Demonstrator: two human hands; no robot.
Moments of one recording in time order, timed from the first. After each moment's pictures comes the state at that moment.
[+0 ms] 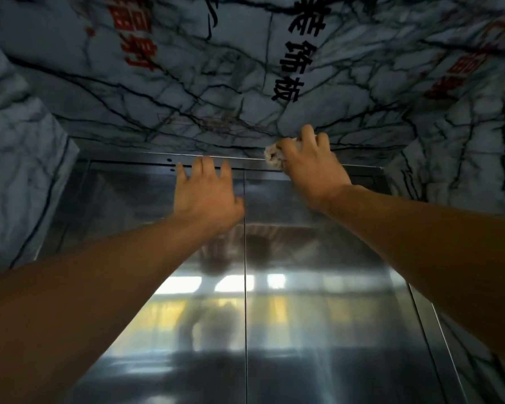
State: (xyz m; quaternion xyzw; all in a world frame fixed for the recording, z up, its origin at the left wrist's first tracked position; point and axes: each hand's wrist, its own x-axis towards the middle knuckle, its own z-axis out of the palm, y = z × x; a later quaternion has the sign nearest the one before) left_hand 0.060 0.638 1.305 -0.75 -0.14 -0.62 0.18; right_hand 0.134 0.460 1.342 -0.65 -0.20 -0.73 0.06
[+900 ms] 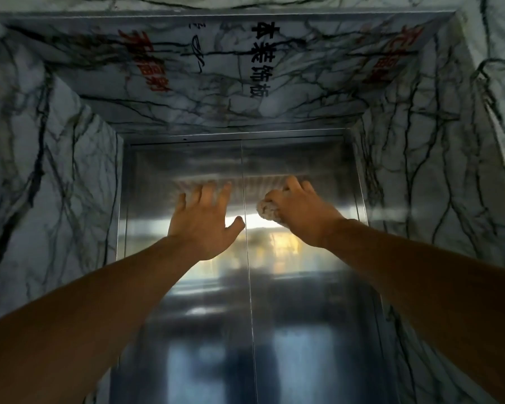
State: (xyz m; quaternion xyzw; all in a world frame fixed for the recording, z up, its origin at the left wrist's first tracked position) left_hand -0.138 0.535 1.161 -0.85 -0.11 -0.49 0.19; right_hand -0.040 0.340 1.170 -0.77 -0.36 -0.52 0.03
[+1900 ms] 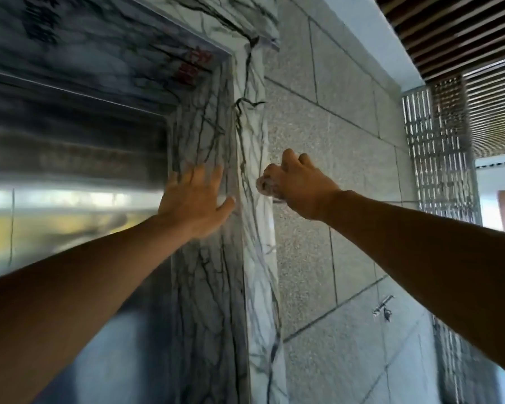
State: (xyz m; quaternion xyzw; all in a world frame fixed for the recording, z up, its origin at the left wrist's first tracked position) left_hand -0.101 0.192 1.132 -0.87 0.18 -0.46 0.04; right_hand -0.147 -0.033 1.147 -0.86 -0.08 -0.48 -0.15
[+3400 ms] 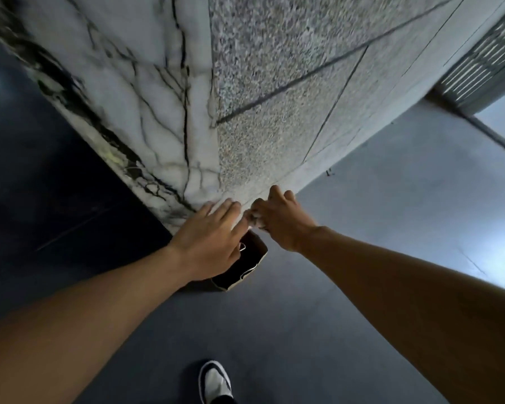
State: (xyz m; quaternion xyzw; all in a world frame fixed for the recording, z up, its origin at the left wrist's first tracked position) left_hand 0.050 0.012 0.244 -0.91 0.41 0.08 0.04; right_hand 0.073 -0.193 0.169 -0.98 -0.11 0.15 0.03
